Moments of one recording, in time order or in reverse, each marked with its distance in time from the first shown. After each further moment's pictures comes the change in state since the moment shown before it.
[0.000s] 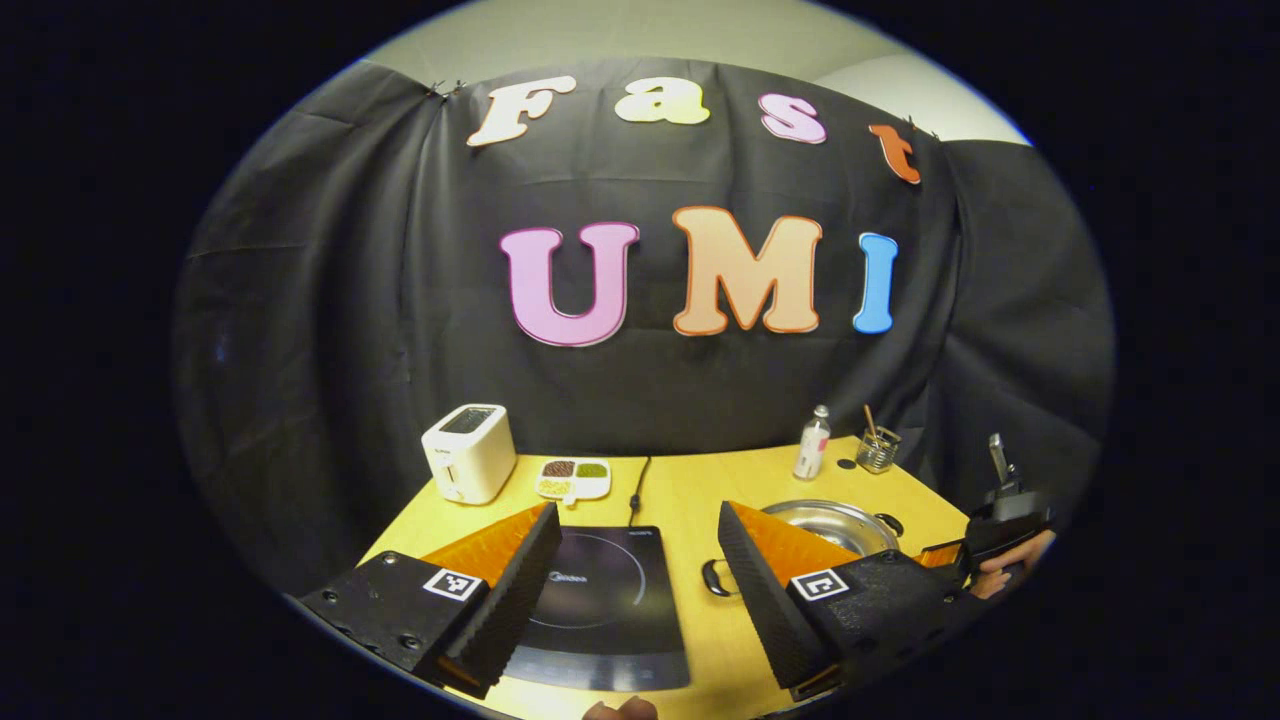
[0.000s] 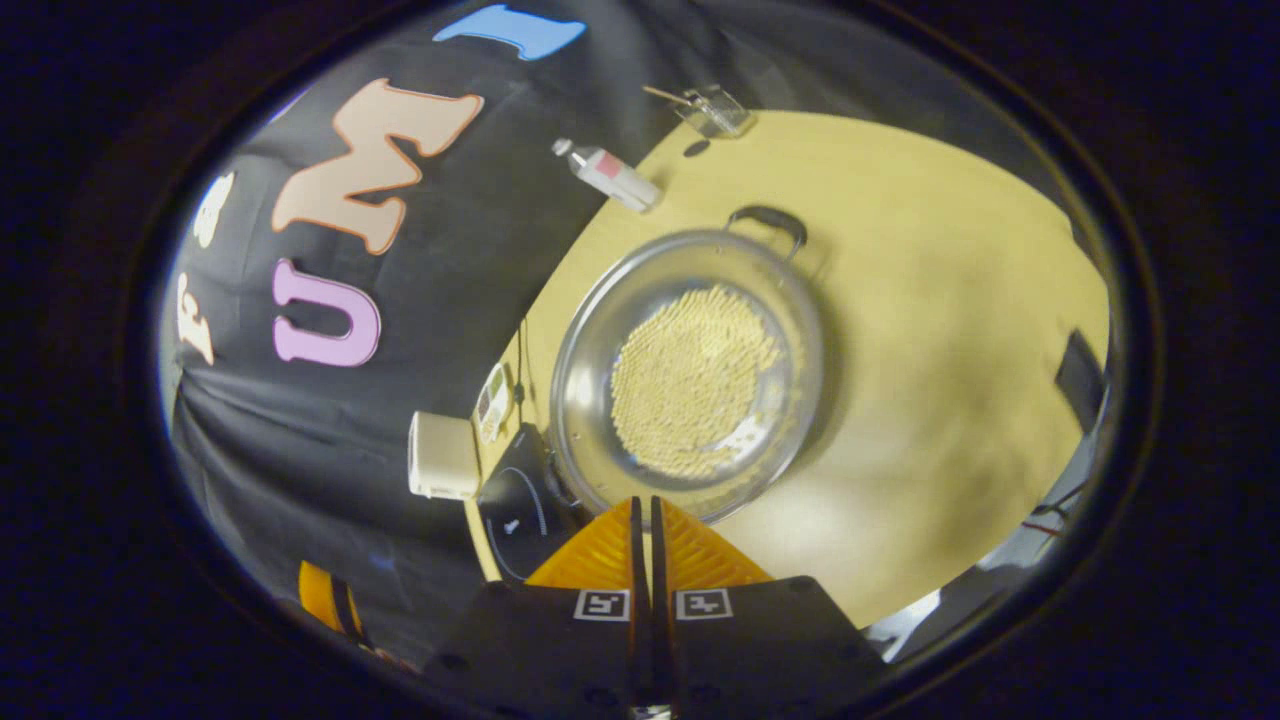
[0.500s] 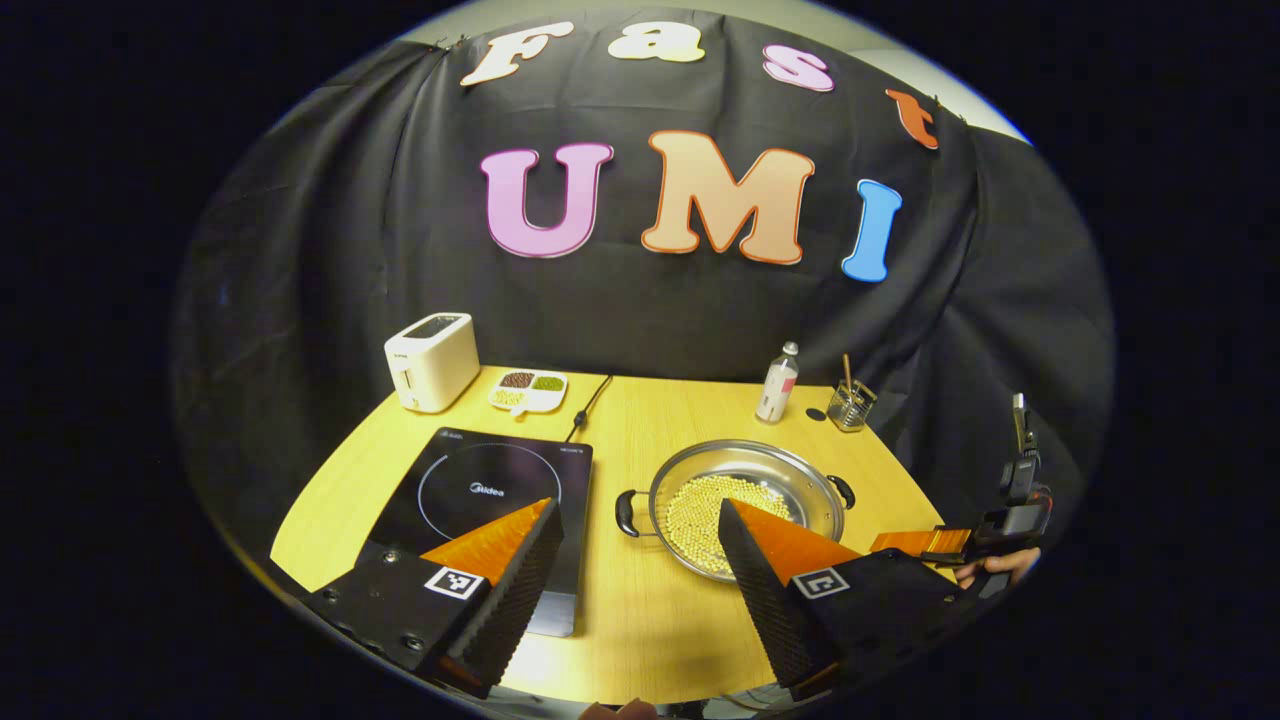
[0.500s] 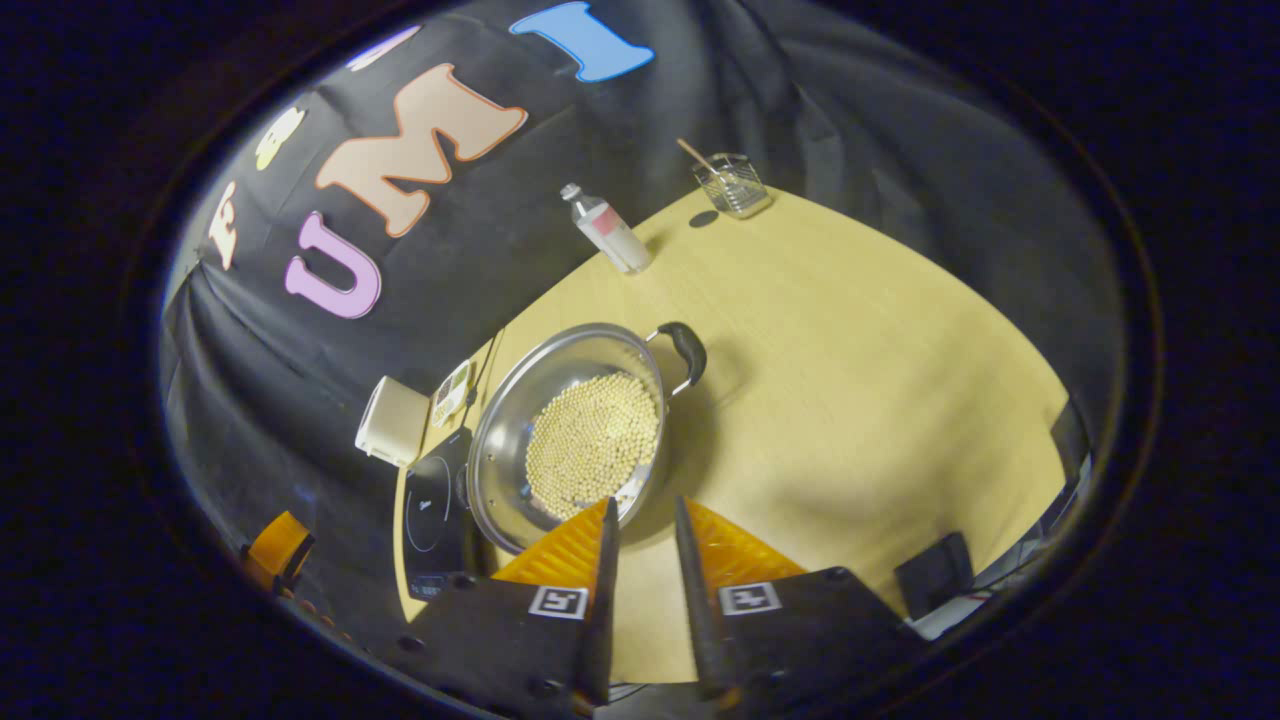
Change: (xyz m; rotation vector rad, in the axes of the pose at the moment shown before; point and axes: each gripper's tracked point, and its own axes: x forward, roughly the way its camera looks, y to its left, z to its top) left arm 0.006 -0.076 -0.064 -0.105 0.239 0.006; right arm -0.017 -0.073 0.087 -0.279 -0.089 -0.025
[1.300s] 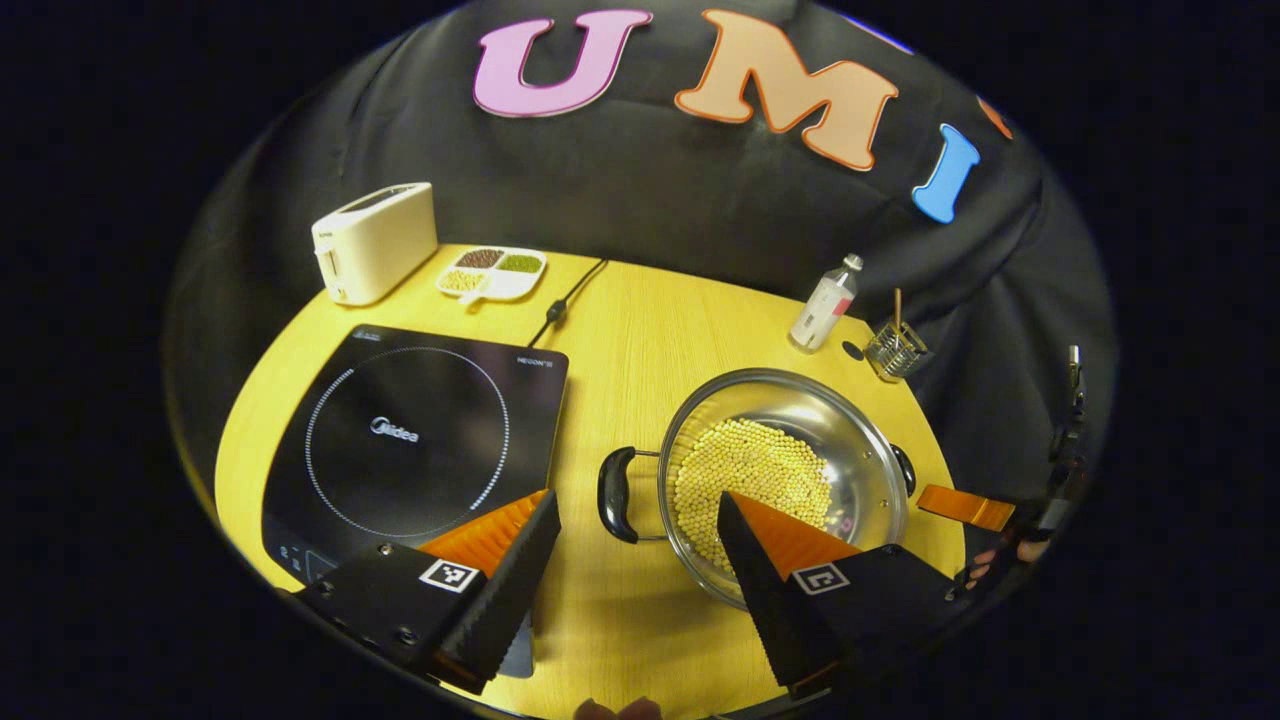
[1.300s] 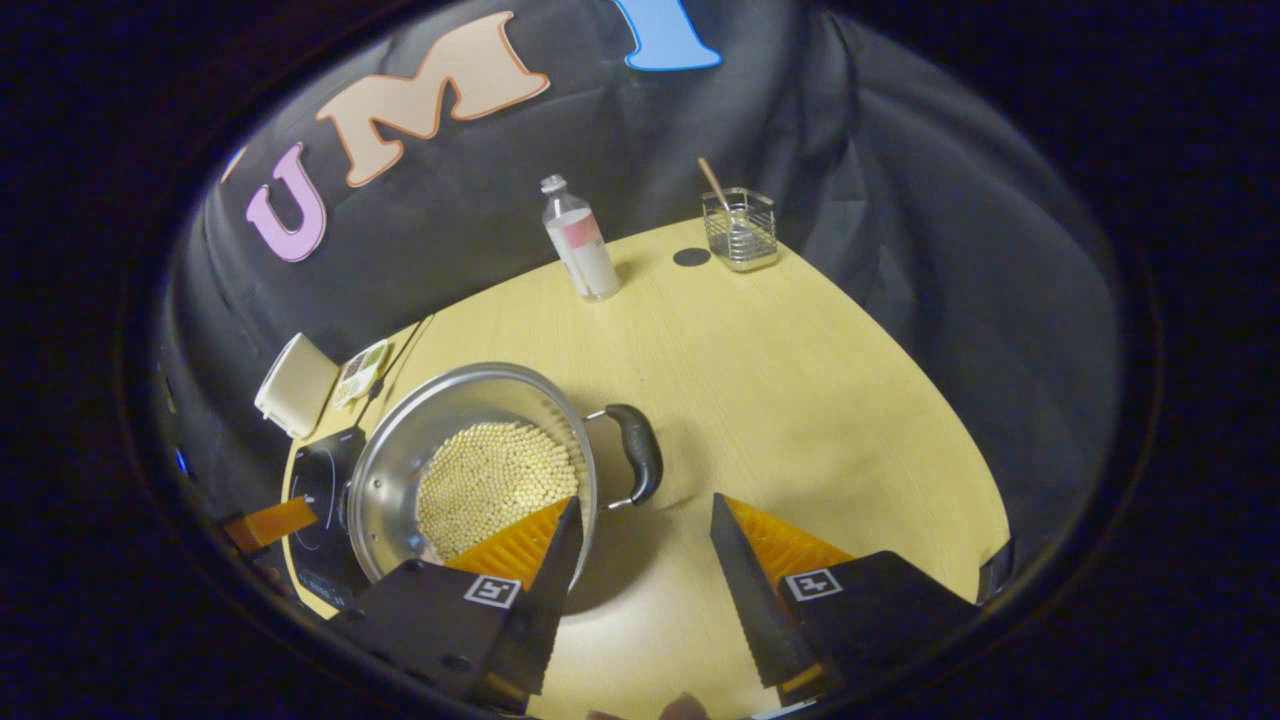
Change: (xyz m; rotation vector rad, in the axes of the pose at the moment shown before) left arm 0.152 0.012 -0.075 -0.135 0.315 -0.071; right arm 0.085 -0.012 0.061 -0.206 -0.032 -0.199
